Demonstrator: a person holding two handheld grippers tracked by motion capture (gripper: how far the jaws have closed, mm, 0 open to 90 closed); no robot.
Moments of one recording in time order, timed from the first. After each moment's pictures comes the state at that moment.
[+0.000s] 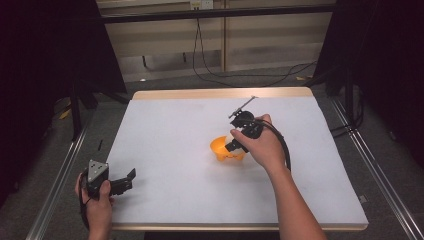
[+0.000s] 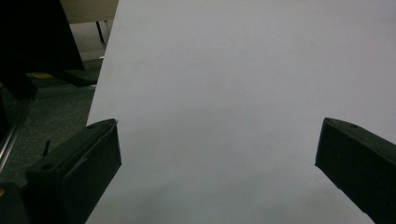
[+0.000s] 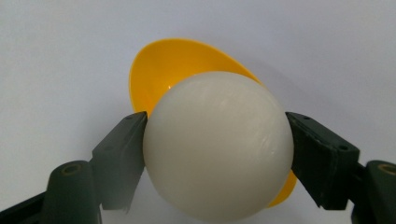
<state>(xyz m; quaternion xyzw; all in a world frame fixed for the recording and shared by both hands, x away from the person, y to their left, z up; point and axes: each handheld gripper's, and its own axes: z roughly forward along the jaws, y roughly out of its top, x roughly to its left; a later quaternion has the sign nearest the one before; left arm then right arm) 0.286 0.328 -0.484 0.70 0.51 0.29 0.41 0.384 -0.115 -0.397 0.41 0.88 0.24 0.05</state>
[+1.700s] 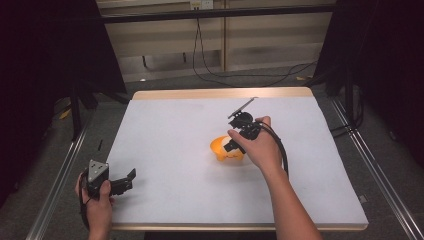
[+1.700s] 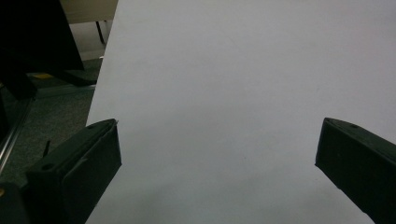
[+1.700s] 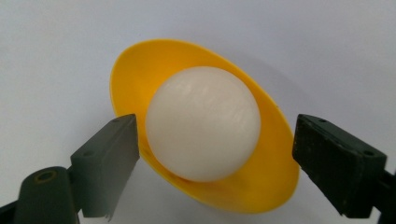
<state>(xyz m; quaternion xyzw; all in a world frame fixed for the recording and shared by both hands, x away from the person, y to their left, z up) 0.285 0.327 -0.484 0.70 0.51 0.29 0.41 0.384 -0.113 -0.403 0.45 0.86 0.23 0.07</state>
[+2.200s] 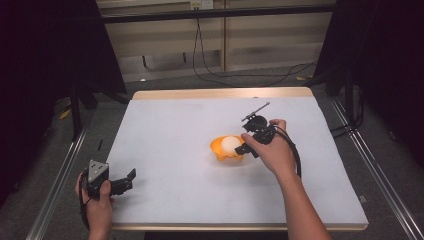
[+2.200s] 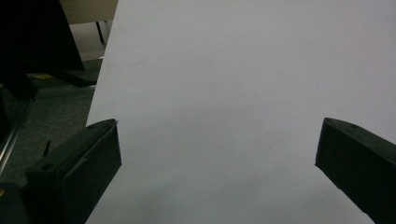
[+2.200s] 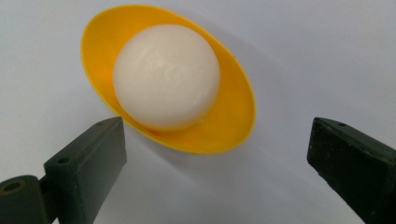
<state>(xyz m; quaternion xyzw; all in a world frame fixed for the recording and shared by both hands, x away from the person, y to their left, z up) 0.285 0.327 -0.484 0.70 0.51 0.29 0.41 0.366 -0.146 -0.405 0.46 0.85 0.24 0.08</state>
